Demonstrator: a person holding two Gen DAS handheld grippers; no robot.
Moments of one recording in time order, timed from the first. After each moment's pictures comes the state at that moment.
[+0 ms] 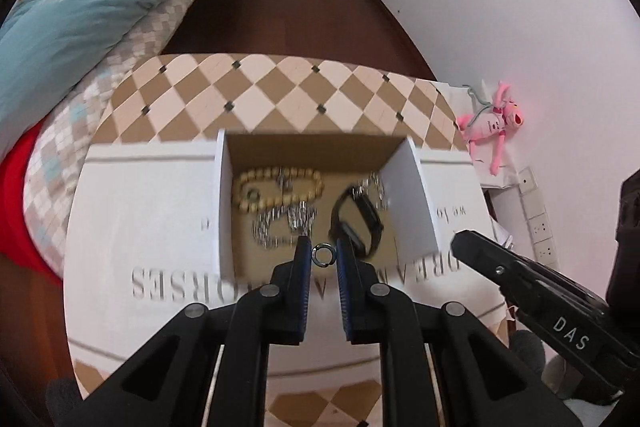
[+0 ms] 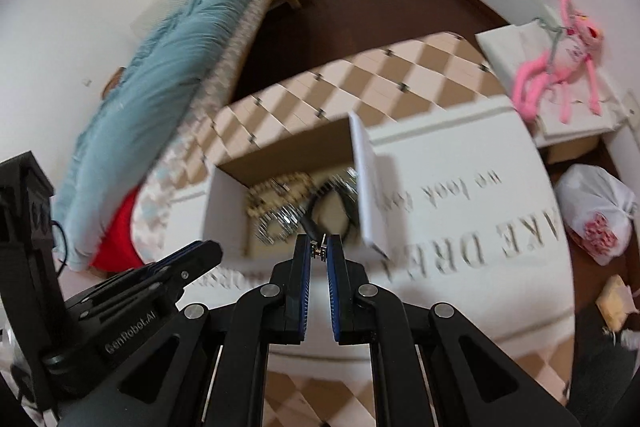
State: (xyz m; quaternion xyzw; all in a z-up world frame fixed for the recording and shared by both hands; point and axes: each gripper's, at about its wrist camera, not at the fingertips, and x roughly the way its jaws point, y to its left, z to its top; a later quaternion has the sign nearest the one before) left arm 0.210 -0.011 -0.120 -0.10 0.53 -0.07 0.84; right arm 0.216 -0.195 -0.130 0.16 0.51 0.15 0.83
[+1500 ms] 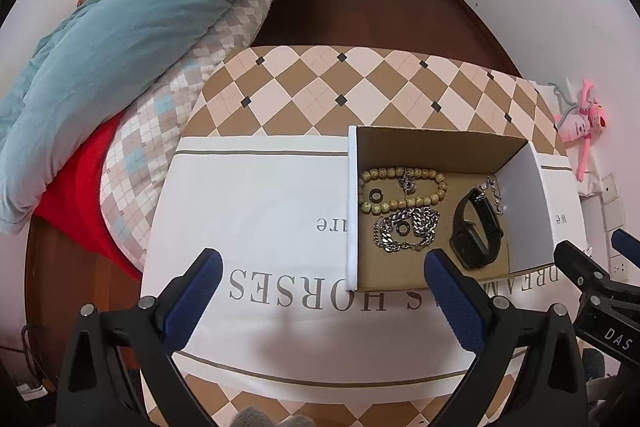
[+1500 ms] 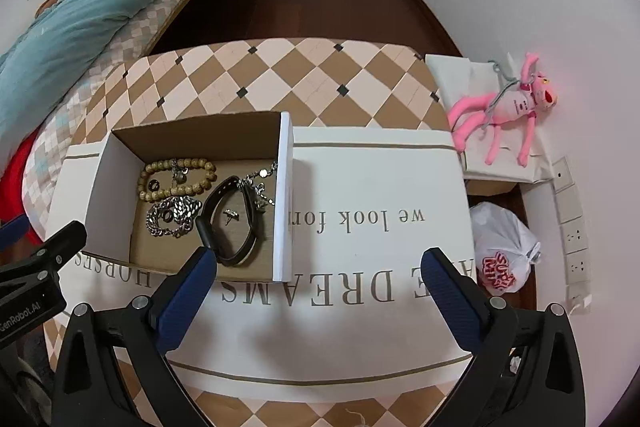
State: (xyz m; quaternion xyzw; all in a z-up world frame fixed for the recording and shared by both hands) left arm 0.197 0.026 -0.134 -0.03 0.54 0.08 0.84; right arm 0.247 -0.175 -0.146 -0.05 0.55 0.03 0.83
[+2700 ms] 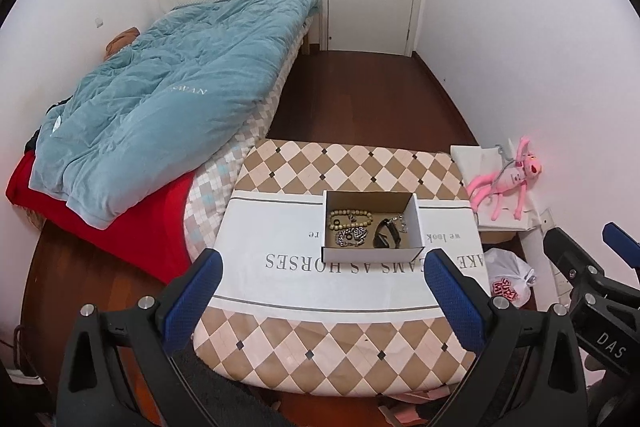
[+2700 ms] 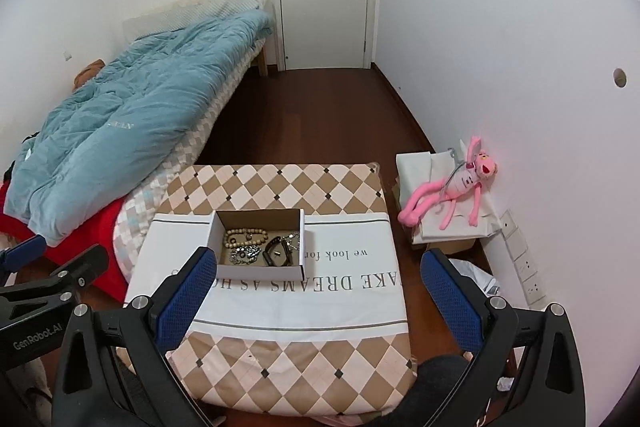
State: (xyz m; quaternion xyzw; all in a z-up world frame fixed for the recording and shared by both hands) left arm 0.034 -0.007 0.080 -0.05 0.42 0.07 0.90; right arm 0.066 -0.198 0.100 -0.02 0.39 0.04 0.92
